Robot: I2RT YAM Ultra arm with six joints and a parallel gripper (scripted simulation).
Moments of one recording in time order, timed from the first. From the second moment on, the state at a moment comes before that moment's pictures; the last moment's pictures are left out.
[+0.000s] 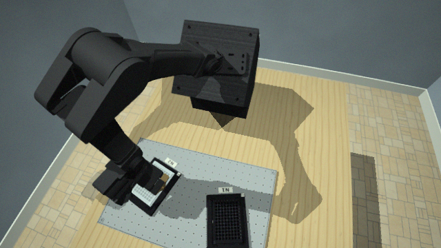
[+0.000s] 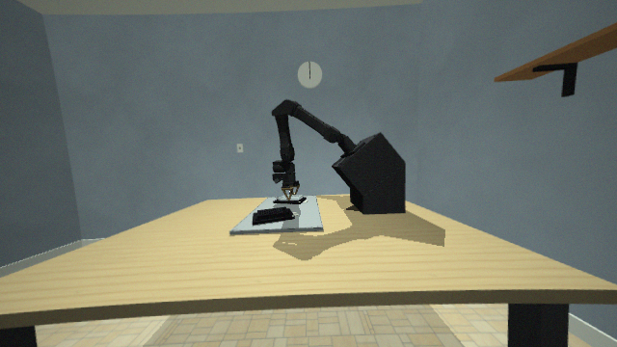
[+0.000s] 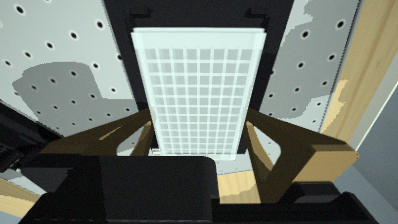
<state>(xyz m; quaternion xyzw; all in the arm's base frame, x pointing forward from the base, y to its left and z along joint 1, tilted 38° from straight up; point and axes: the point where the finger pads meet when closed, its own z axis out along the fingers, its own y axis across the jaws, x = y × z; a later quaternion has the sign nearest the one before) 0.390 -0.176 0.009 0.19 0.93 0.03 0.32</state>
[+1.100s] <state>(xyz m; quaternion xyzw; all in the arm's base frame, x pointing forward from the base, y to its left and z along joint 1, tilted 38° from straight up) 0.375 -0.174 0.041 0.19 0.93 0.02 0.33</state>
